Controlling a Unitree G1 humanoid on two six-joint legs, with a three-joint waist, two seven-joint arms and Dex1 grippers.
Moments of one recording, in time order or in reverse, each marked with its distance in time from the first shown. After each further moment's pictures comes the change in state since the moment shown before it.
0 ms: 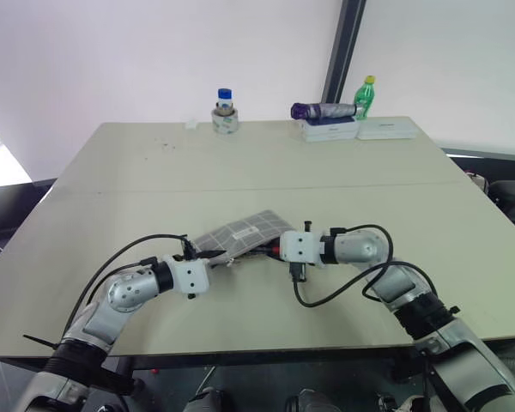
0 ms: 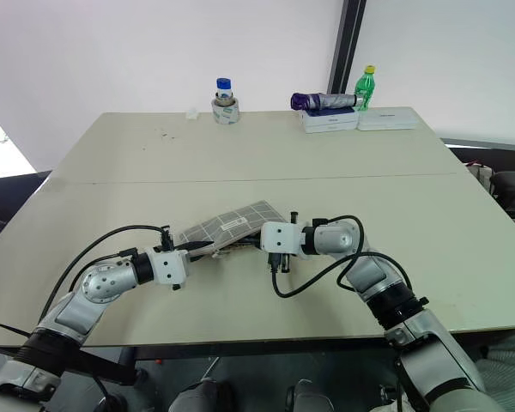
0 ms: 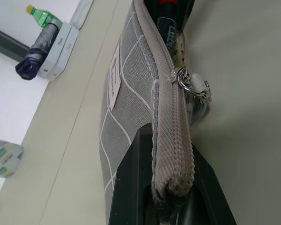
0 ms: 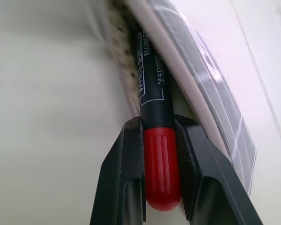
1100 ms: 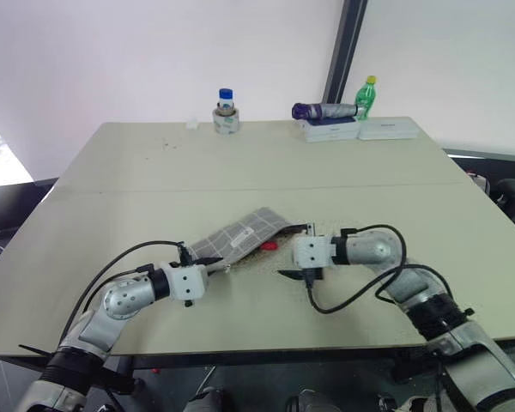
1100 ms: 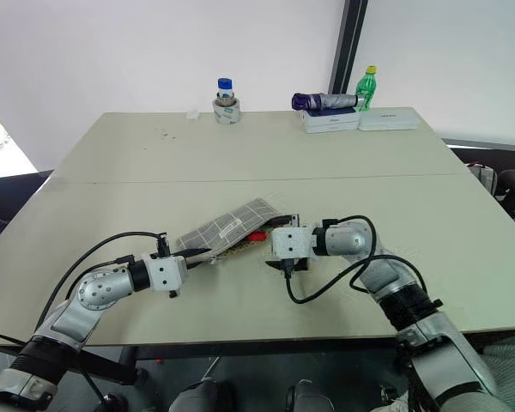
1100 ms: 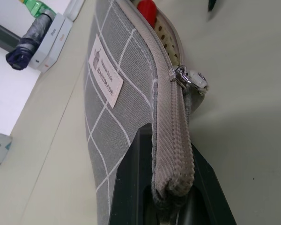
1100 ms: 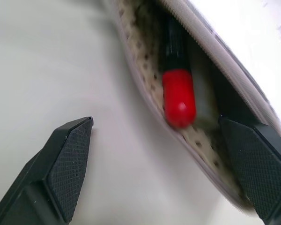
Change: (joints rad) left arm 0.039 -0.007 0.016 0.007 -0.021 -0.019 -0.022; right arm 0.032 -0.089 -0.046 -0.027 0.005 -0.066 0.073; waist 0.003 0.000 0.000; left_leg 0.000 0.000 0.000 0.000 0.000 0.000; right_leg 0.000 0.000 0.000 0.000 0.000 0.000
